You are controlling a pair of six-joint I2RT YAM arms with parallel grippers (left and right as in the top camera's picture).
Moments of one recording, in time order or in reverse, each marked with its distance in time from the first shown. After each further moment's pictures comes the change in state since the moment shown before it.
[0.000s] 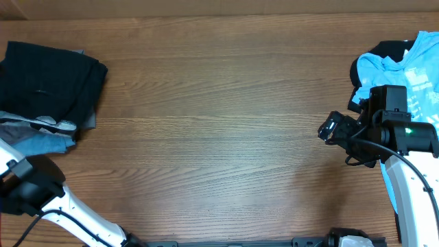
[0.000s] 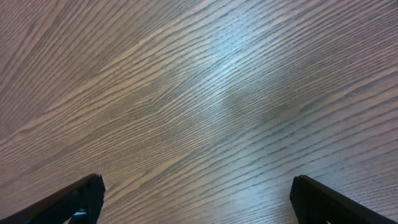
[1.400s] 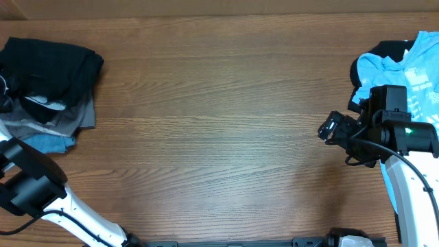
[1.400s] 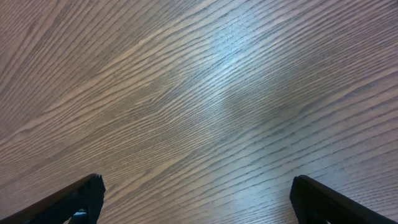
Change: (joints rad) left arm -0.022 -0.034 -0.551 0.492 -0.185 -0.164; right arm 0.000 0.000 0.000 0.000 0.000 0.000
